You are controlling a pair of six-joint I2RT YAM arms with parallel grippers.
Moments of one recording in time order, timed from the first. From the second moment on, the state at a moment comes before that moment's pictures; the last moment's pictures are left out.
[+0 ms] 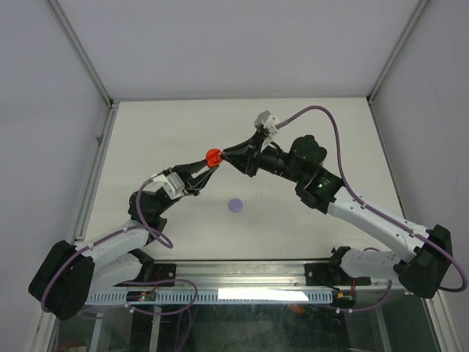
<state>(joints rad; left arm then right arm) -0.56 1.03 0.27 1.27 0.43 0.08 0.85 1.16 1.01 0.22 -0.32 0.16</state>
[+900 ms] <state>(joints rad) -0.56 1.03 0.28 1.34 0.45 0.04 0.91 1.21 0.98 0.34 -0.30 0.18</state>
